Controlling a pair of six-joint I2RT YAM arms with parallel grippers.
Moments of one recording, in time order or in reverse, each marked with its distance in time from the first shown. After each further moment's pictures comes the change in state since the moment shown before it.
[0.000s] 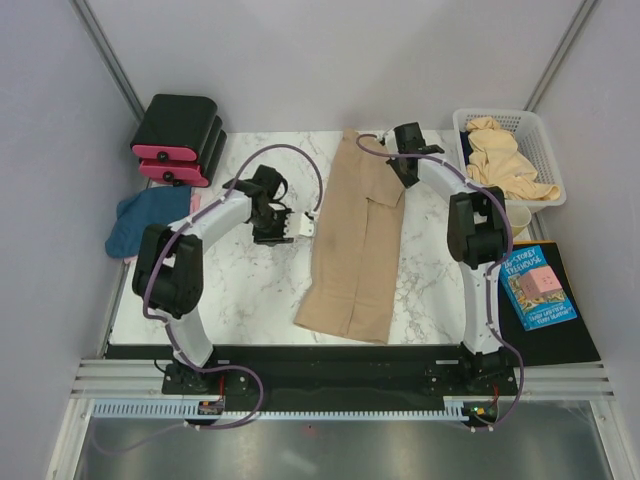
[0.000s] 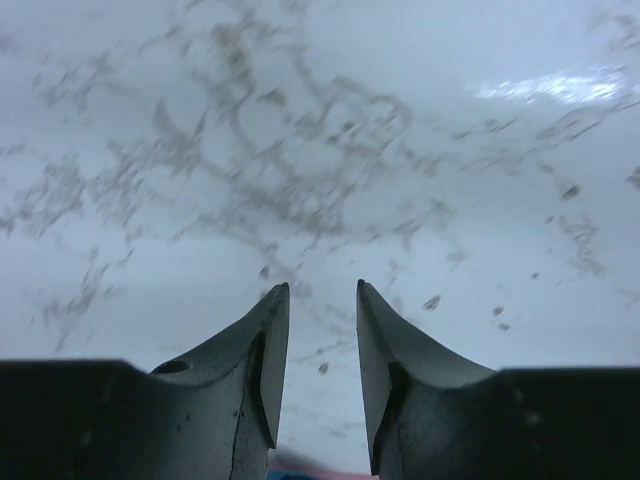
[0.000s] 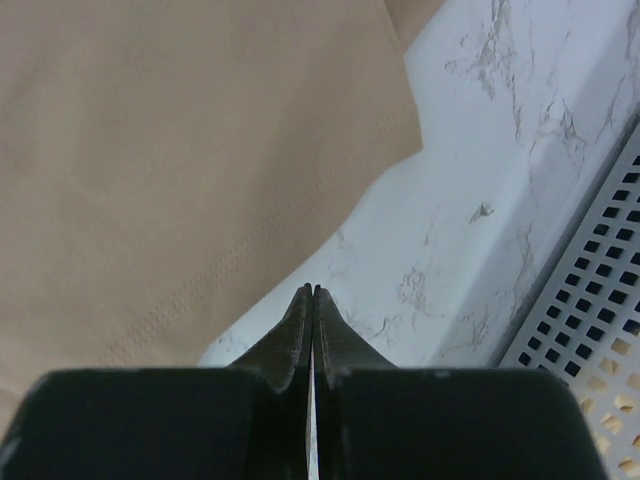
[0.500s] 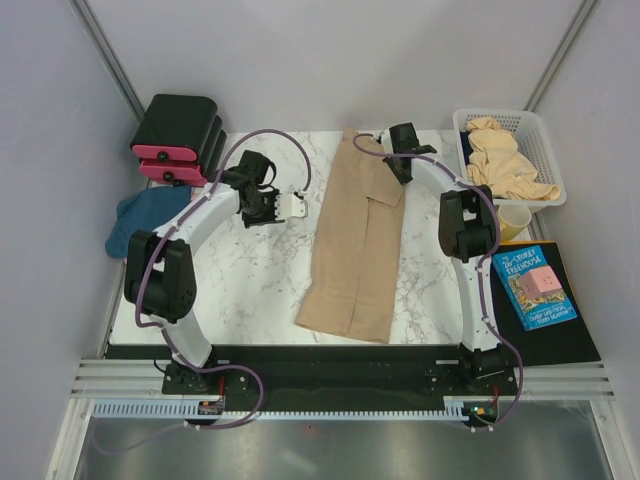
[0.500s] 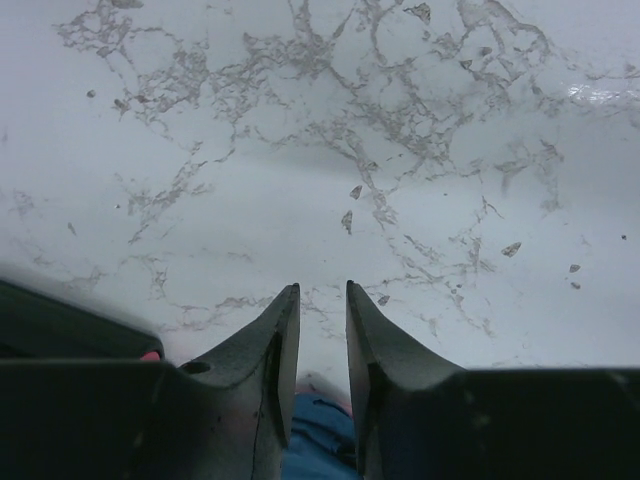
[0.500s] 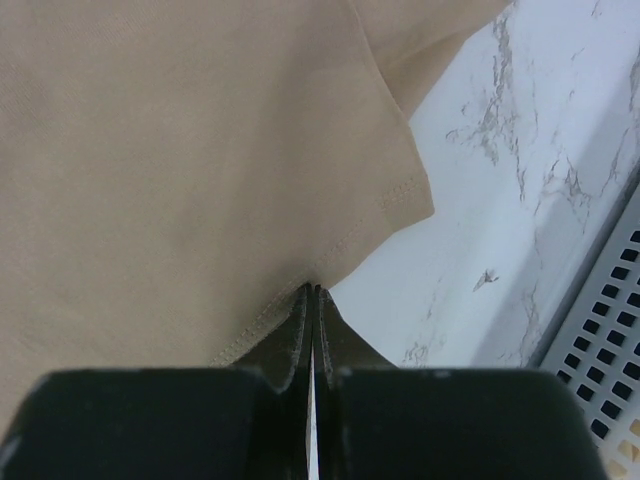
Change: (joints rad) left arm 0.080 -0.041 0.080 0.025 -0.099 -0.070; right arm 0.000 0.161 0.167 0.023 0.033 -0.008
